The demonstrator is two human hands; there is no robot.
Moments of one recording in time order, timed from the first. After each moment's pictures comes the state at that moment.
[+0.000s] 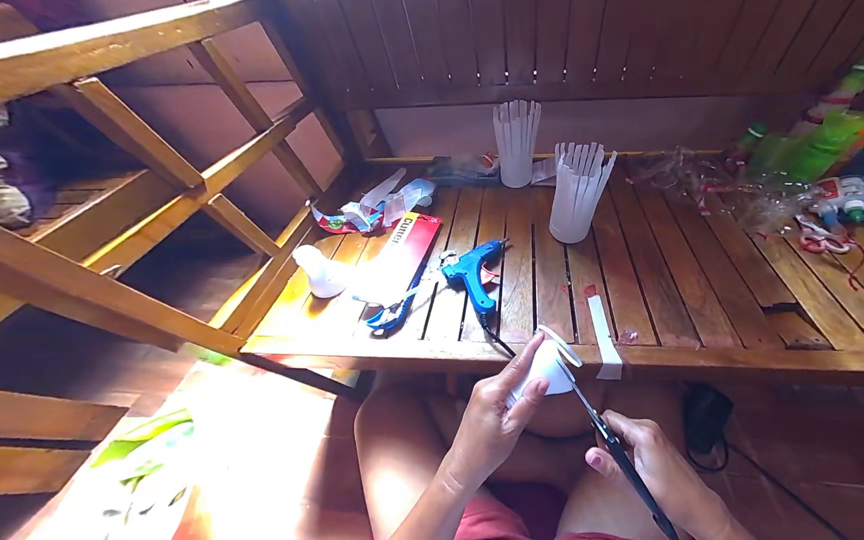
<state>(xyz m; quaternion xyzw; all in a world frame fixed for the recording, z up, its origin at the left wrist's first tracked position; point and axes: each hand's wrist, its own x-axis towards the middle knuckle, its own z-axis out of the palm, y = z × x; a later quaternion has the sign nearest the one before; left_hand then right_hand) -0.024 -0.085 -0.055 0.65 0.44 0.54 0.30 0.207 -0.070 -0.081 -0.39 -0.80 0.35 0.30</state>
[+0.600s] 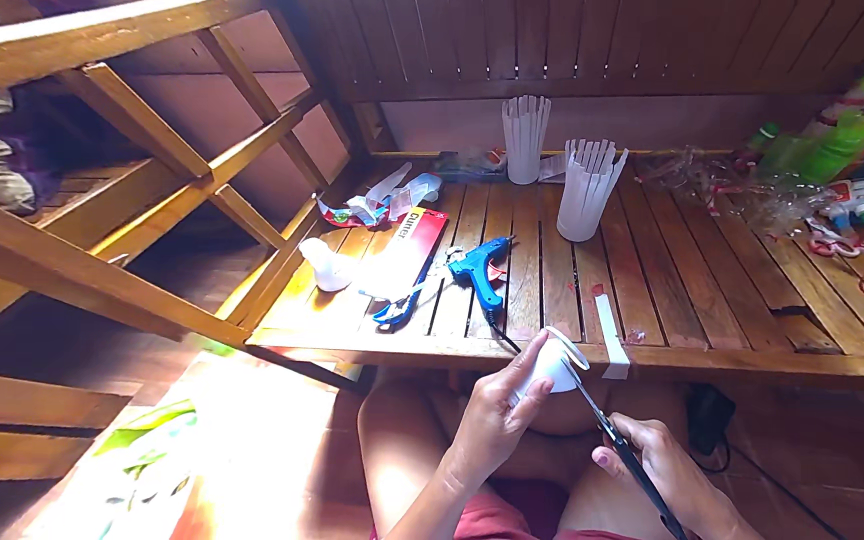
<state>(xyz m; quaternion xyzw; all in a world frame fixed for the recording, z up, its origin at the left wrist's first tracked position) -0.030 -0.085 -0.053 0.67 0.43 0.54 0.27 0.206 -0.068 -0.084 -0.35 -0.82 0.32 0.33</state>
